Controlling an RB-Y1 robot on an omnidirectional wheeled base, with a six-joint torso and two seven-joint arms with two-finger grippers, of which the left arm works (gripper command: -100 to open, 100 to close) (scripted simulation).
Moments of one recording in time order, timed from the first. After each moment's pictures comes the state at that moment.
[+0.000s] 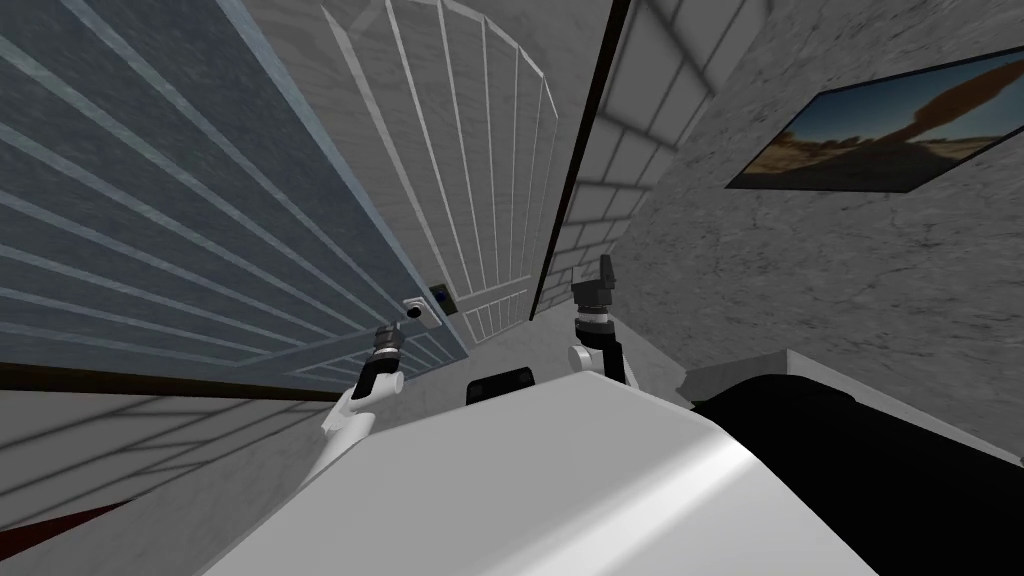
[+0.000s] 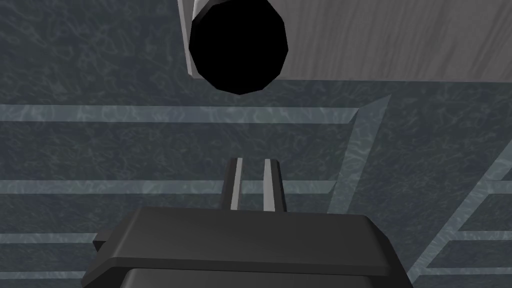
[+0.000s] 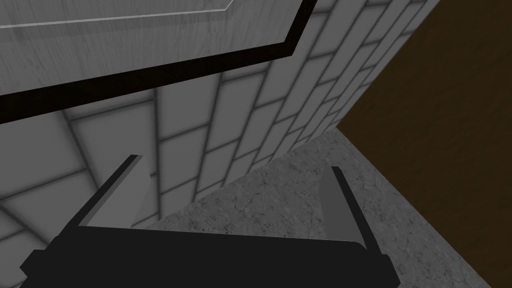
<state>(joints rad) 0.04 0.33 0.16 -1.17 0.15 -0.36 0.18</state>
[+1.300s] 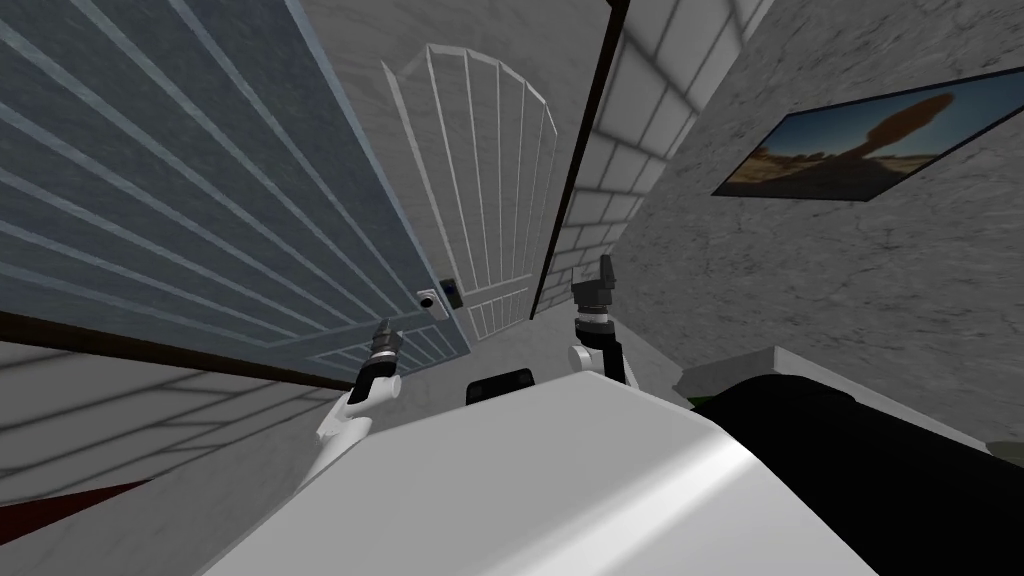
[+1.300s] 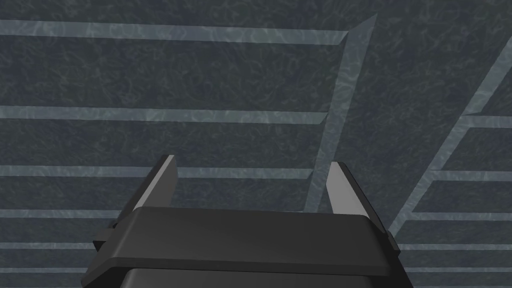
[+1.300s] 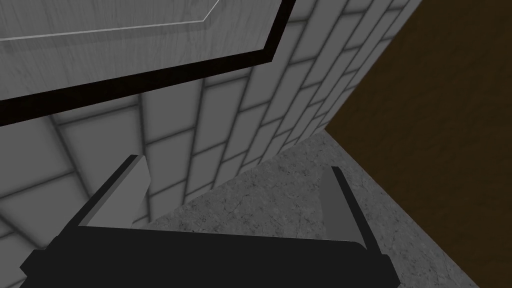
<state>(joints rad) 0.06 0.34 0.16 -1.15 0.15 -0.36 0.18</state>
